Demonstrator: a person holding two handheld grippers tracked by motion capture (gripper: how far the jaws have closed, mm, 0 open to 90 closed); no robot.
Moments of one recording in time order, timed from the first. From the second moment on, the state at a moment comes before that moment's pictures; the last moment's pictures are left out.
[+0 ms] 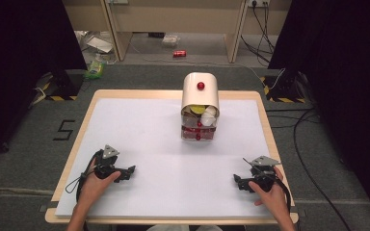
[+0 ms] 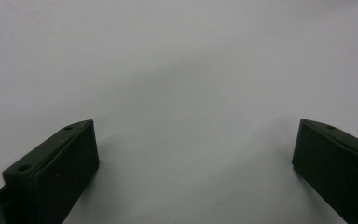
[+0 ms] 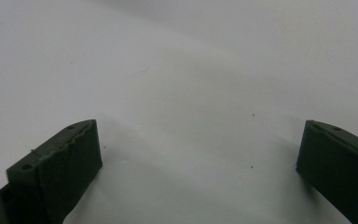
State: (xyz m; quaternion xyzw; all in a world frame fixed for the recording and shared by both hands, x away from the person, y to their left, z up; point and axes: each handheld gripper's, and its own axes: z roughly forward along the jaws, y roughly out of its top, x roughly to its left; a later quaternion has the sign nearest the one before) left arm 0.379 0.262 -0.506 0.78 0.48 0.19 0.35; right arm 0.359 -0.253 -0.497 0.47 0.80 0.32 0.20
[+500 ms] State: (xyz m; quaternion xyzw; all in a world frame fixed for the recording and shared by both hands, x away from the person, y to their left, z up) left arm 0.379 0.262 -0.506 0.78 0.48 0.19 0.35; right arm 0.353 -0.237 -0.476 0.43 0.79 0.39 0.22
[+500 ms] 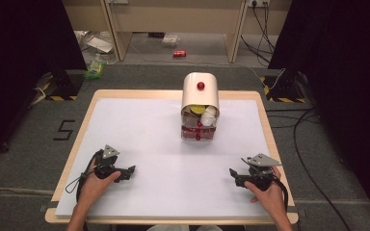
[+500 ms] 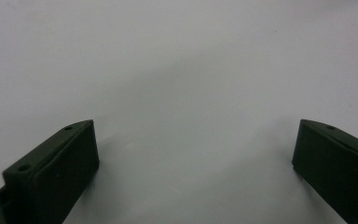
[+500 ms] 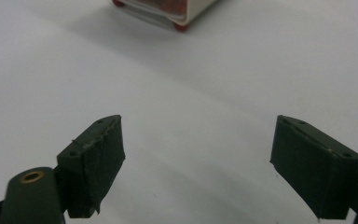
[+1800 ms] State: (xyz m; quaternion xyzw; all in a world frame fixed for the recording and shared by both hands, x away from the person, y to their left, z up) left arm 0.379 0.262 -0.506 0.78 0.48 0.19 0.35; right arm 0.396 -0.129 -0.377 0.31 0.79 0.47 0.24
